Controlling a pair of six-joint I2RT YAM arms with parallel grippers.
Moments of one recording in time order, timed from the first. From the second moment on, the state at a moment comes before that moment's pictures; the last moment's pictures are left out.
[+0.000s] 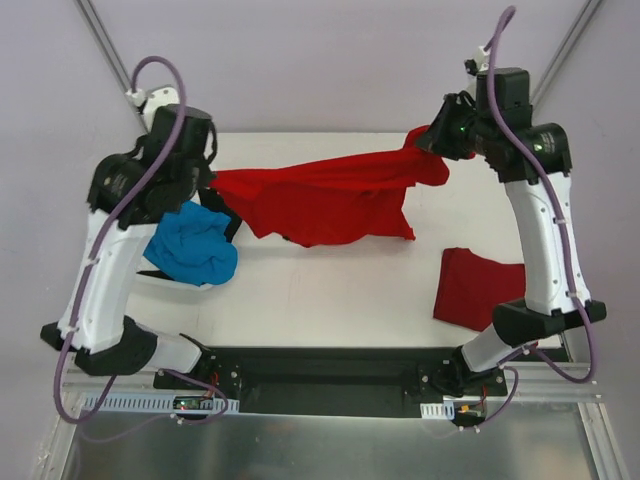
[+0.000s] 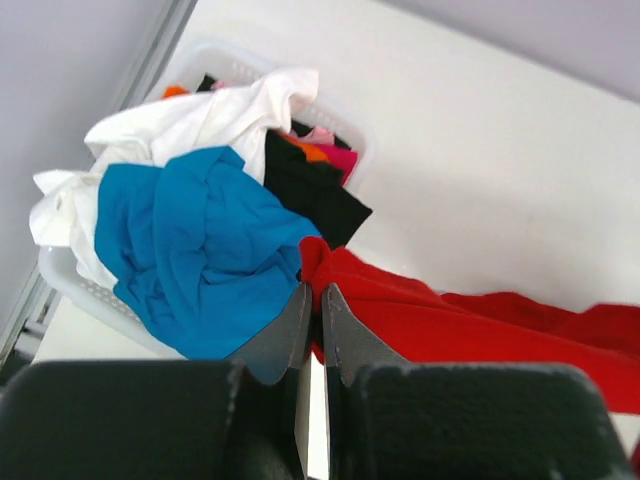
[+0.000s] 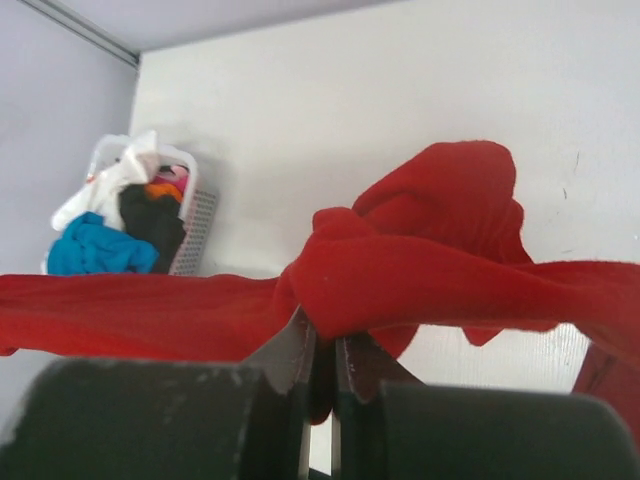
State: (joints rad) left arm -0.52 1.41 2.08 -1.43 -0.66 -0.60; right arm 0.31 1.59 2.19 -1.18 -0.08 0.45
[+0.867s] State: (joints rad) left arm -0.53 0.99 1.96 -1.49 -0.21 -0.59; right arm 0.37 1.00 1.77 -1.32 -0.01 0.45
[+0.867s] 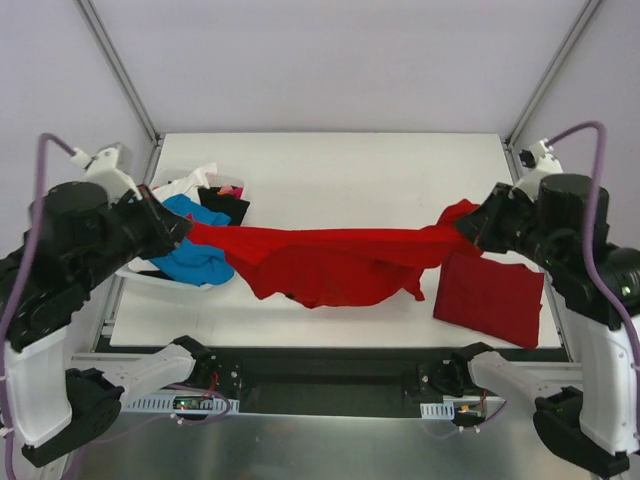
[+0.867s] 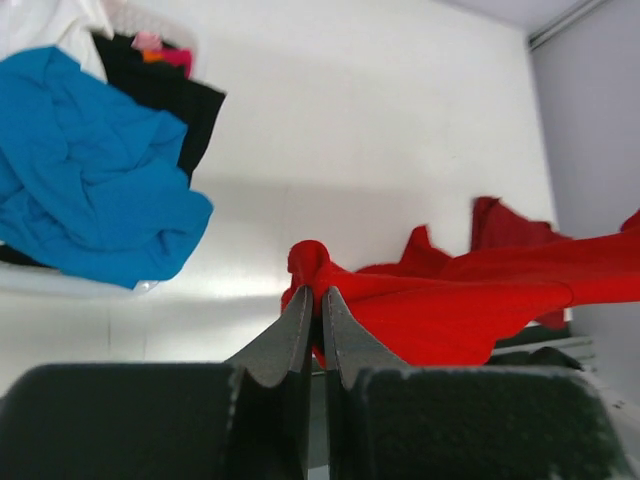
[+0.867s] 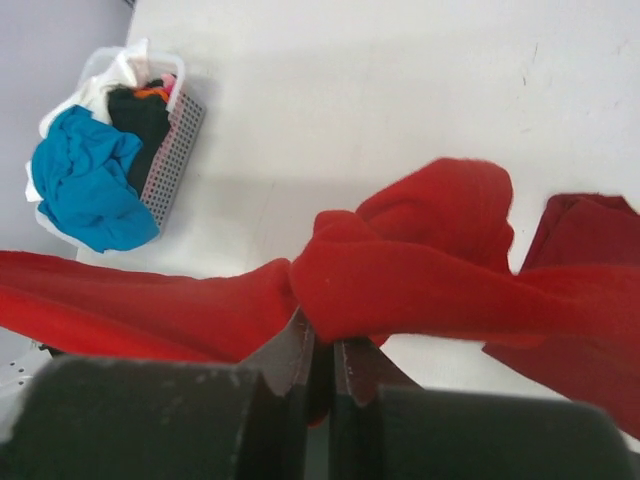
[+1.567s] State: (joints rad) left arm -0.53 1.15 1.81 -1.47 -0.32 -0.57; right arm 0.38 1.02 1.50 -1.22 0.10 0.40
